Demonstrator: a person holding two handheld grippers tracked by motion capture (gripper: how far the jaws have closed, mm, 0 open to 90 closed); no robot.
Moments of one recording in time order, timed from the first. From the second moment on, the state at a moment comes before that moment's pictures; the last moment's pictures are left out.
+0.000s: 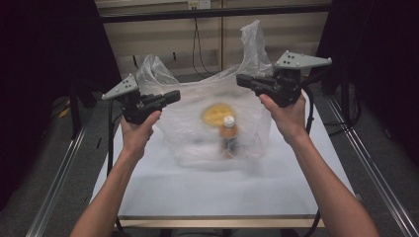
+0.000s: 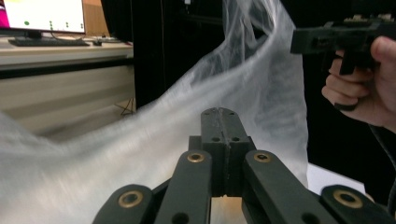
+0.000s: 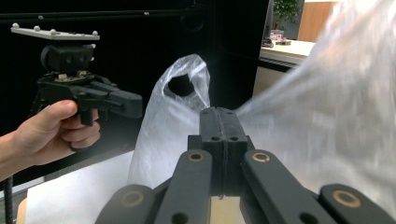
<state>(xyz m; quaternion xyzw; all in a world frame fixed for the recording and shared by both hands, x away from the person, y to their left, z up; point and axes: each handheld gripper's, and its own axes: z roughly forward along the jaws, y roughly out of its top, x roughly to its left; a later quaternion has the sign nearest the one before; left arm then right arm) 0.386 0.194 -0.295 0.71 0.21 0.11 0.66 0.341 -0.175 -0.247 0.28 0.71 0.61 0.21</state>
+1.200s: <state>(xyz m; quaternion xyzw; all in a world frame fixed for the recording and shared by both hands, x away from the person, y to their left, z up) 0.446 0.120 -0.320 0.81 0.18 0.03 0.56 0.399 -0.176 -0.290 0.34 0.77 0.52 0.15</state>
